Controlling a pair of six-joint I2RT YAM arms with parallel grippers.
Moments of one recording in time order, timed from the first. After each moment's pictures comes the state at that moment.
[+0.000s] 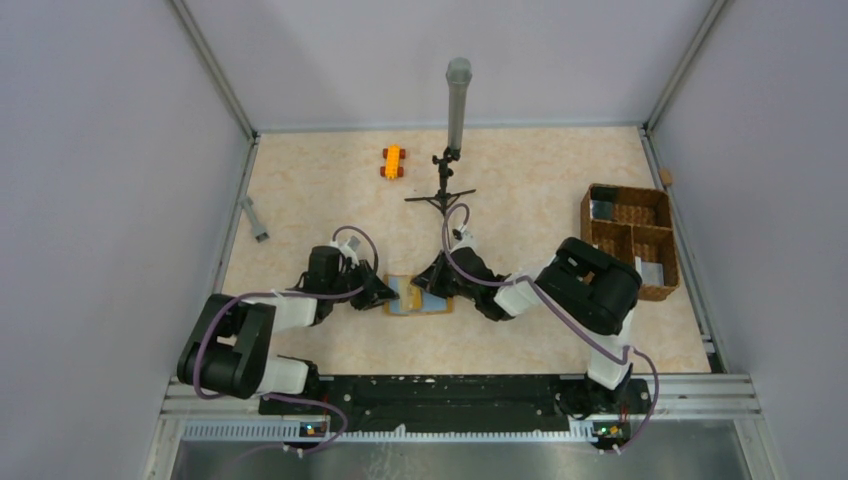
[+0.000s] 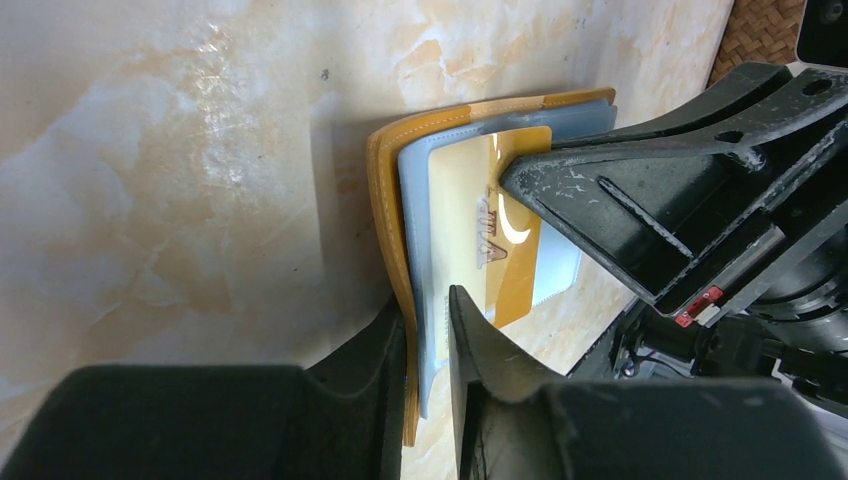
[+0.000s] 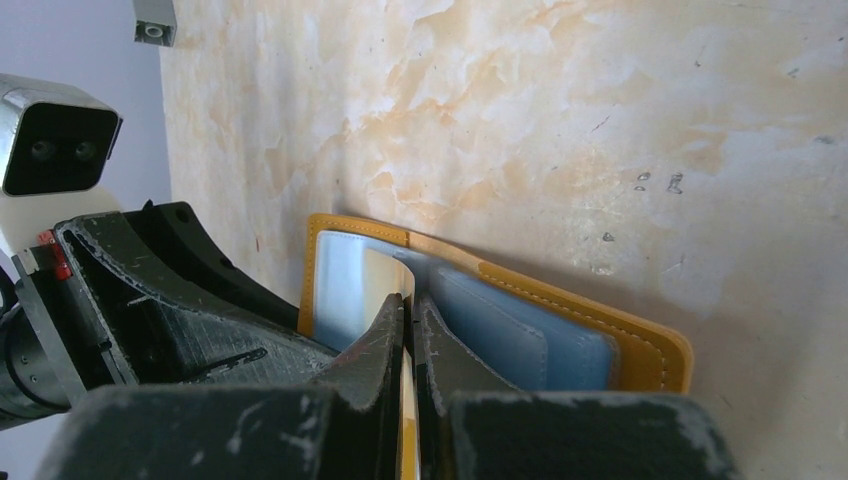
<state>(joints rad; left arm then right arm) -0.23 1.37 0.32 0.28 0.60 -0.75 0.92 1.90 0.73 0.68 0.05 1.09</state>
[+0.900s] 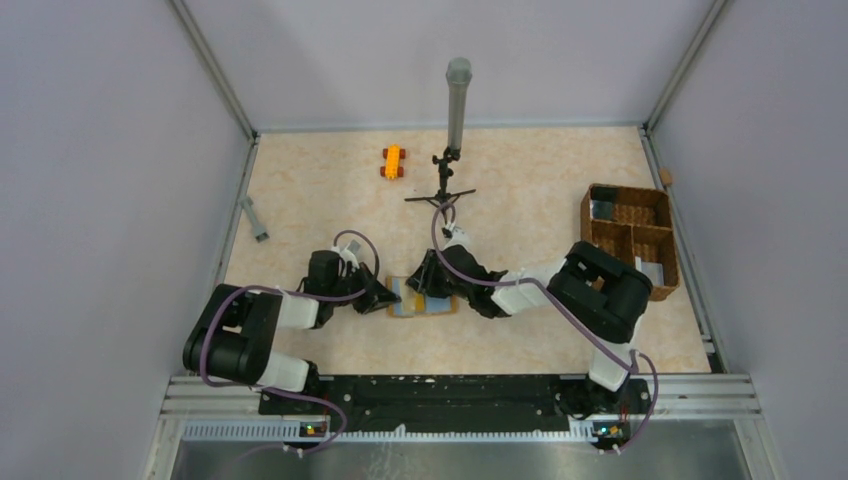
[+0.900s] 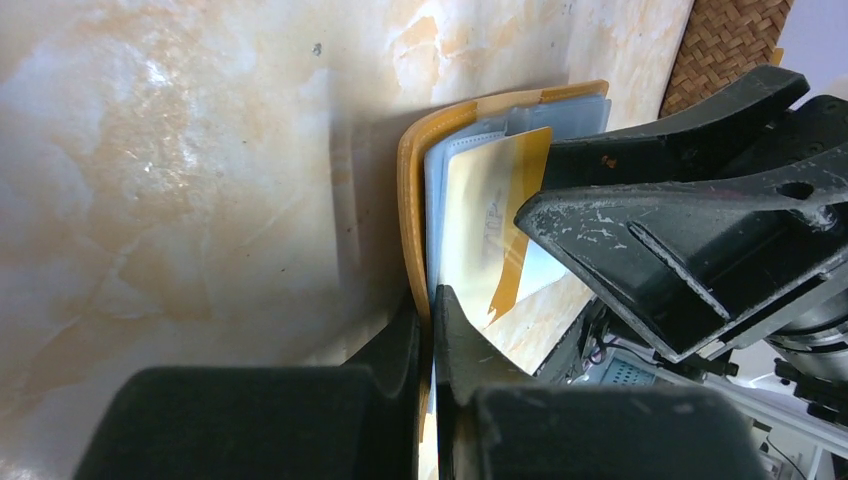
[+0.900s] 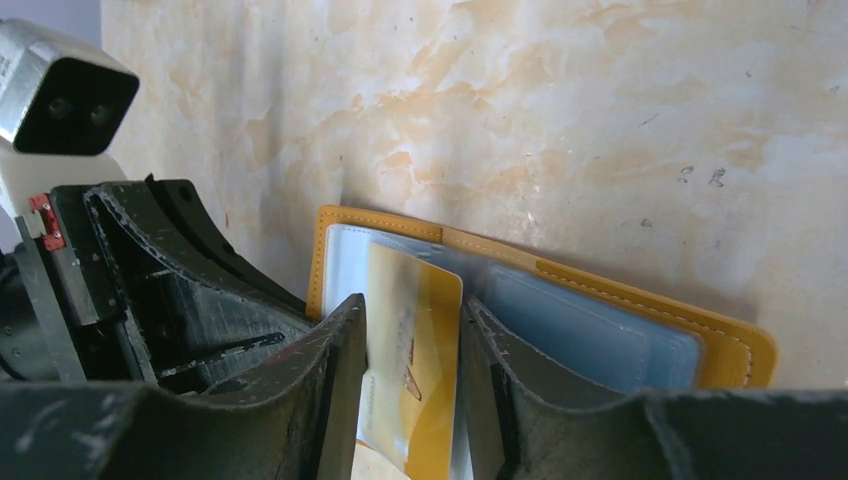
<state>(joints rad) -0.22 1.44 0.27 0.44 0.67 -0.83 0.96 1.85 0.78 0.52 0.11 0.98</state>
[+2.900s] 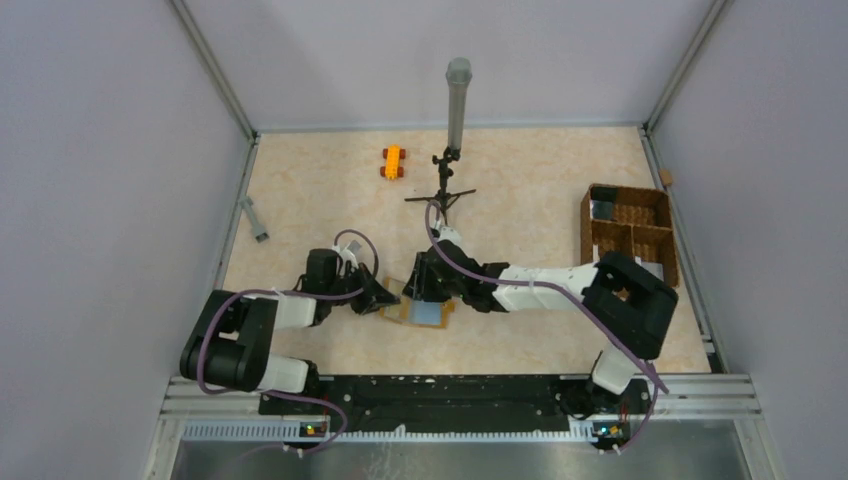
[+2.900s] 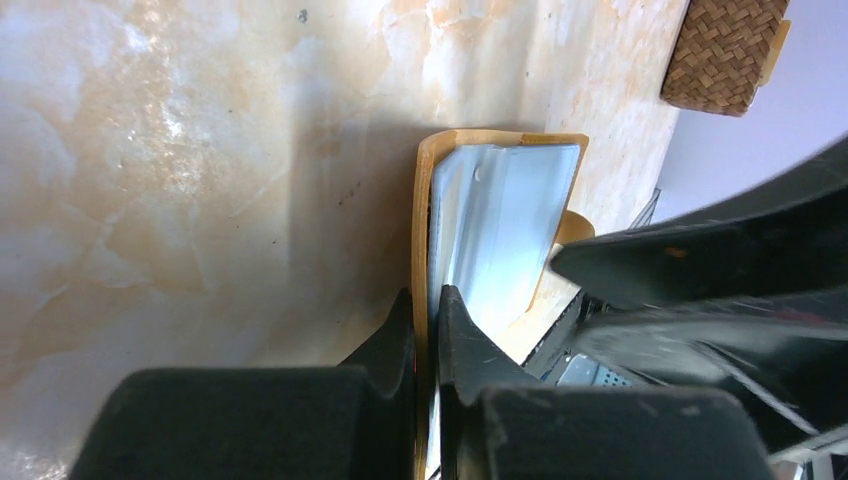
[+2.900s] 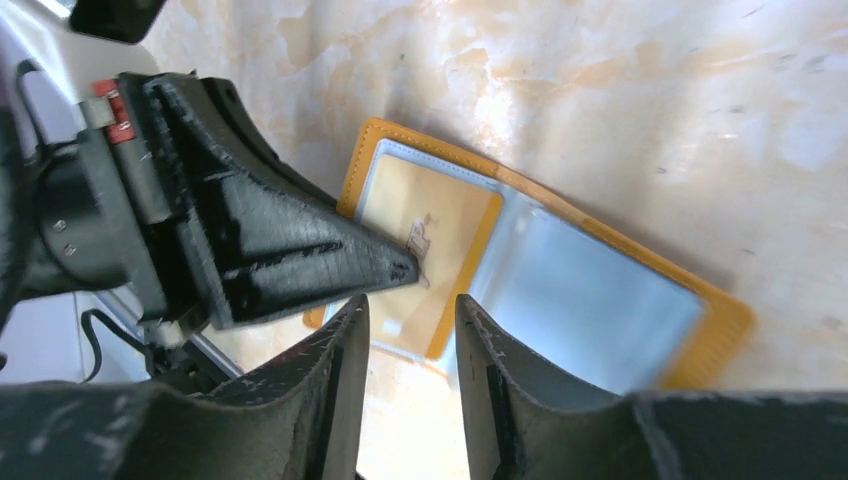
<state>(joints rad) -0.20 1.40 0.28 0.35 0.71 -0.78 1.04 1.74 0.93 0.13 0.07 0.96</state>
